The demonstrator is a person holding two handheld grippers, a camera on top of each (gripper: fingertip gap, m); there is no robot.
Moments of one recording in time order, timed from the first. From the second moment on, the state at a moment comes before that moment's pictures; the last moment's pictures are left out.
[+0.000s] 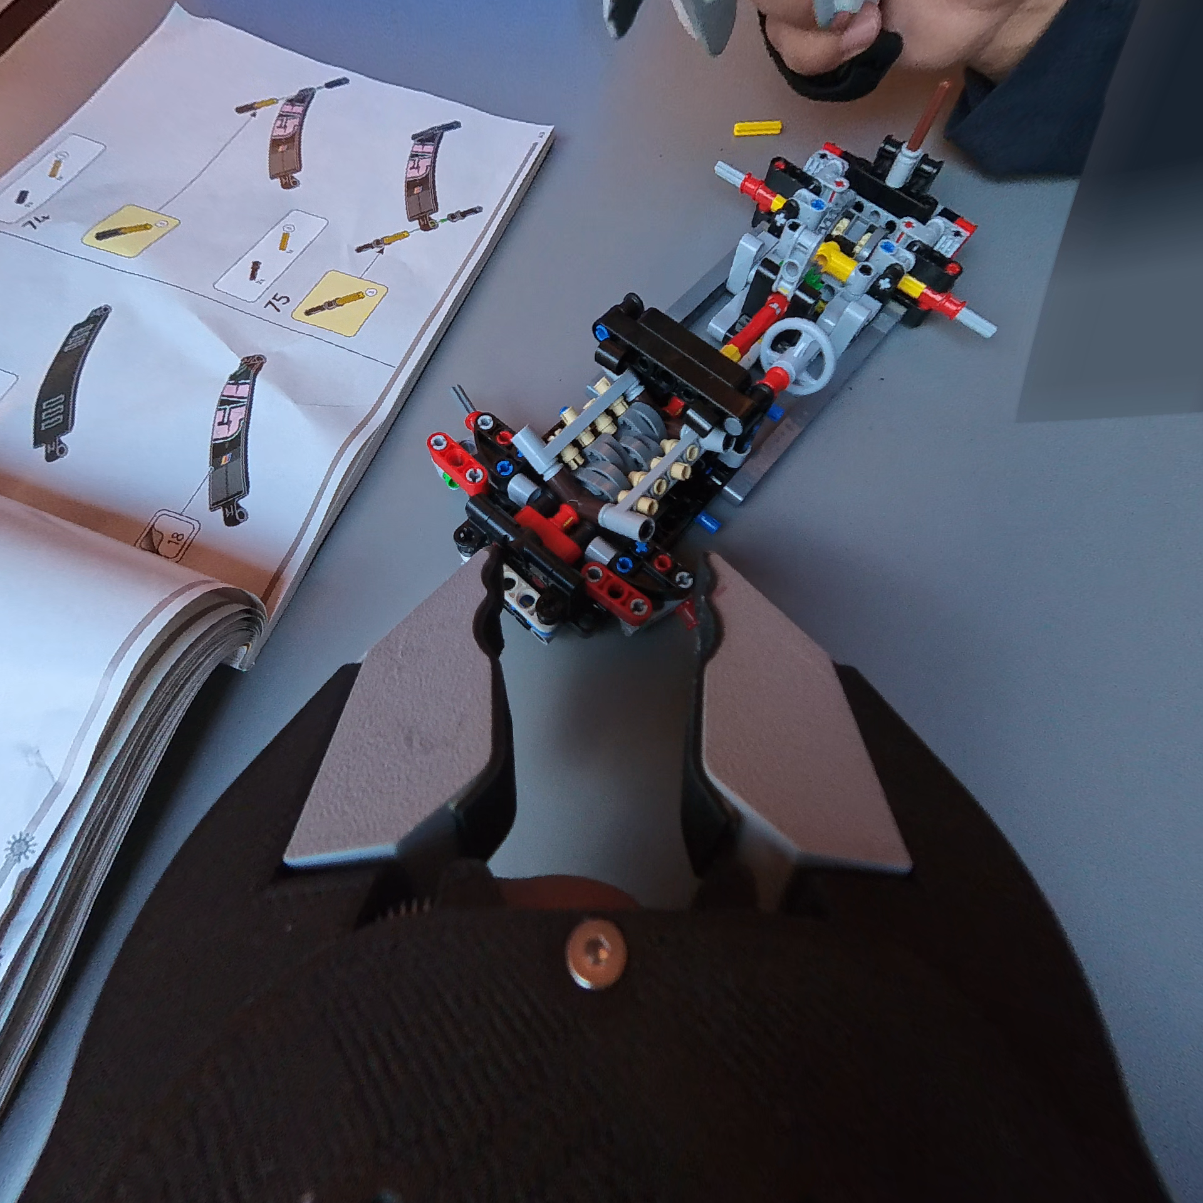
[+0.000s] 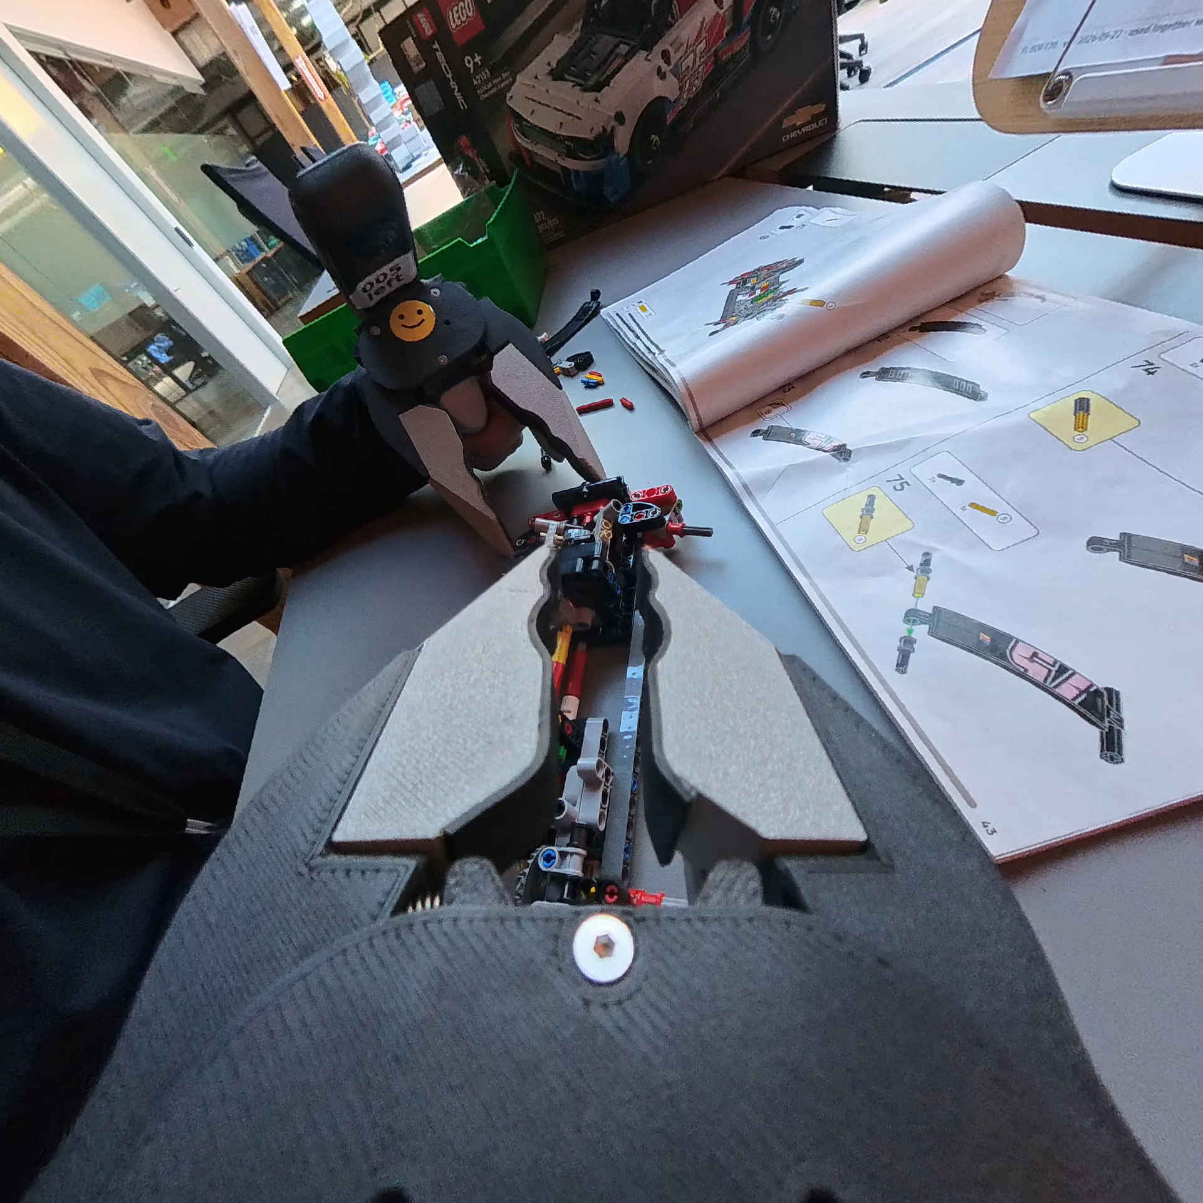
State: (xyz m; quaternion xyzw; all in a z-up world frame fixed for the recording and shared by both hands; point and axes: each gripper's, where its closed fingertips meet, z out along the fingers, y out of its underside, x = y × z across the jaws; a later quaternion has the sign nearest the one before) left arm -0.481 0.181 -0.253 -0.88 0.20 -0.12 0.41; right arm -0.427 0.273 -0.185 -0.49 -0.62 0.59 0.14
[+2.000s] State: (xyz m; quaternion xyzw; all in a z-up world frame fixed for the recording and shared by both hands) left arm -0.516 0.160 -0.244 -0.88 0.16 -0.15 0.43; right arm -0.309 0.348 -0.276 -0.58 -0.71 0.31 0.25
